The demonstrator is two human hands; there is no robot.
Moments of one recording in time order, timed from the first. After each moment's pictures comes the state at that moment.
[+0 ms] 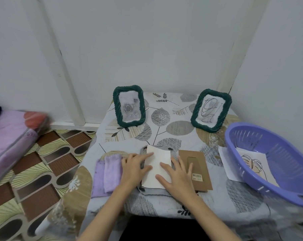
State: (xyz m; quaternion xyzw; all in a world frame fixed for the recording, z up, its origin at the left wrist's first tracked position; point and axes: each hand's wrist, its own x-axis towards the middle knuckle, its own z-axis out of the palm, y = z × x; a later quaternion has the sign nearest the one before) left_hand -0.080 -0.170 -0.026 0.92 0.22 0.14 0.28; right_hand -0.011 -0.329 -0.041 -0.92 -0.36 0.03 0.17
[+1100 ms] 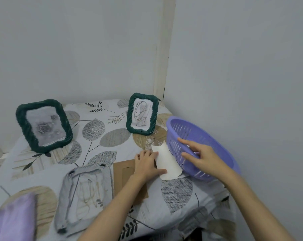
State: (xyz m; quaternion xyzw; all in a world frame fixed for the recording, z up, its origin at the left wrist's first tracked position) left_hand 0.100 -0.349 -0.032 0.98 0.01 0.02 0.19; right_hand 0.092 -0.549 0.074 -0.88 -0.24 0.02 0.40
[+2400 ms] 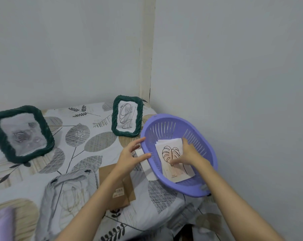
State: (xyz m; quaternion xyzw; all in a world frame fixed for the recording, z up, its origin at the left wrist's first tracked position) left_hand 0.089 -0.336 0.011 0.76 -0.03 0.07 0.64; right_hand 0.142 -0.554 0.038 -0.95 0.00 0.13 0.28
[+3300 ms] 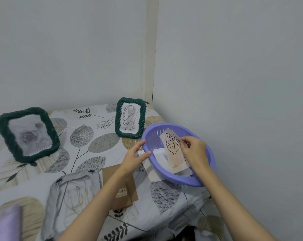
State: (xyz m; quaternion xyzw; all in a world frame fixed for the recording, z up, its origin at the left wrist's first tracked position) left_hand 0.090 -0.340 0.015 0.80 -0.01 0.04 0.60; right_hand 0.120 -0.547 0.052 -0.89 -0.07 -0.19 0.40
